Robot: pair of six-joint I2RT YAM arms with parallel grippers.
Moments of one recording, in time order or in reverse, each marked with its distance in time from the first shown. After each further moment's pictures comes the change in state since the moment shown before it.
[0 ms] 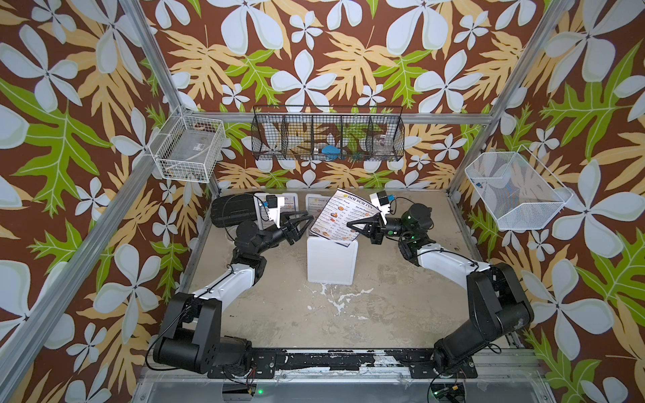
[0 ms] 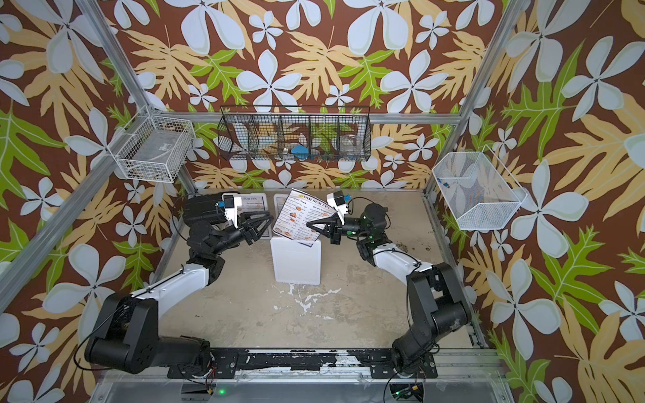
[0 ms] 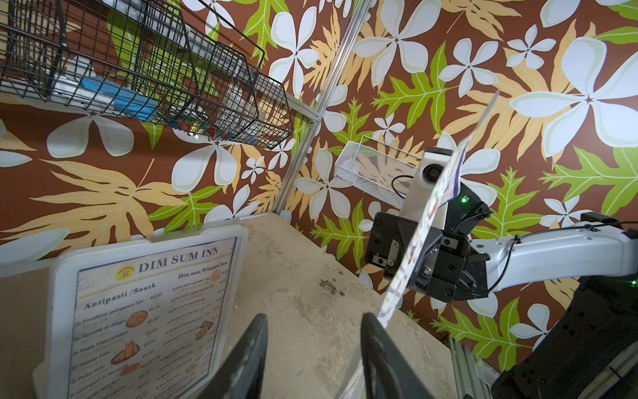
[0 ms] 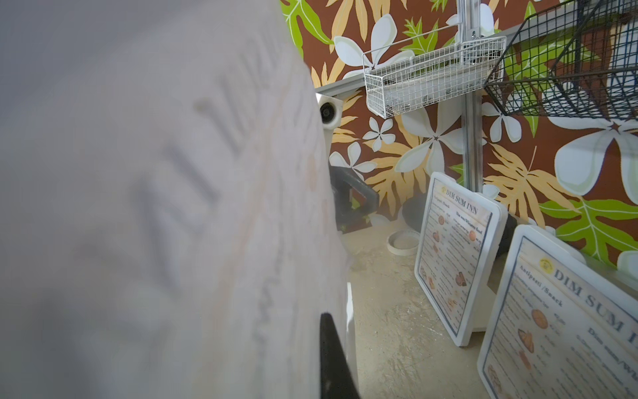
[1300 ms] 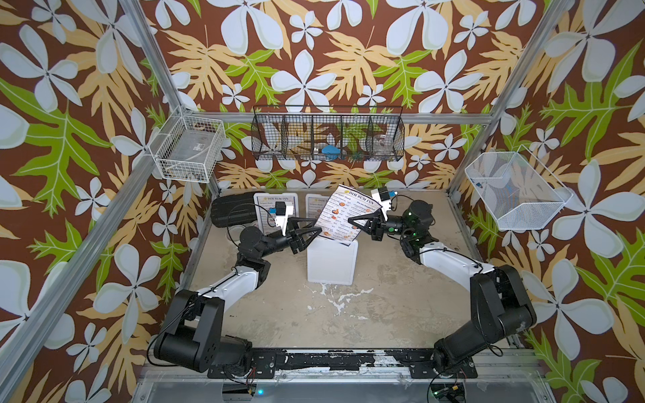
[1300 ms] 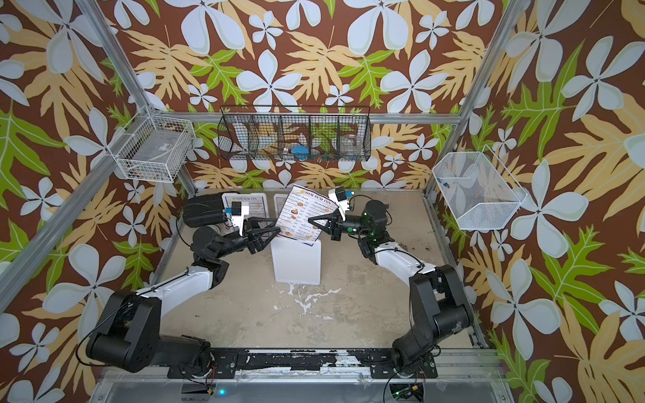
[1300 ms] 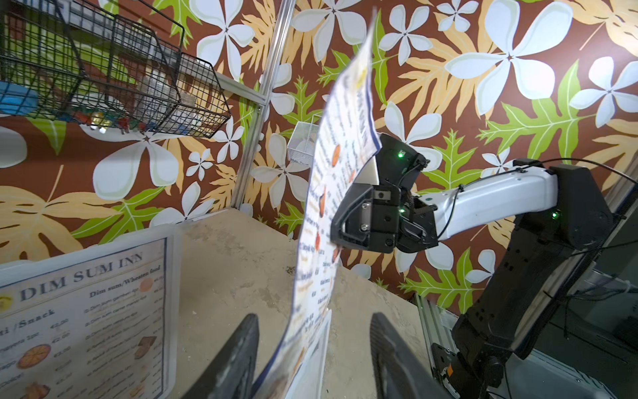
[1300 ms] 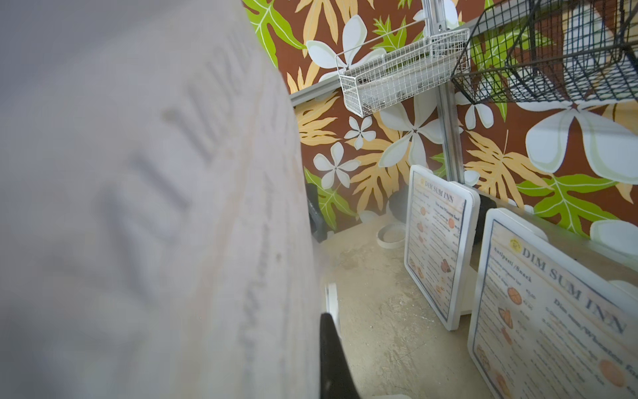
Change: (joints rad) left arm -0.048 0.014 -0.037 0.127 0.134 0.023; right arm -0.006 -0.013 0.032 -0.131 0.061 0.003
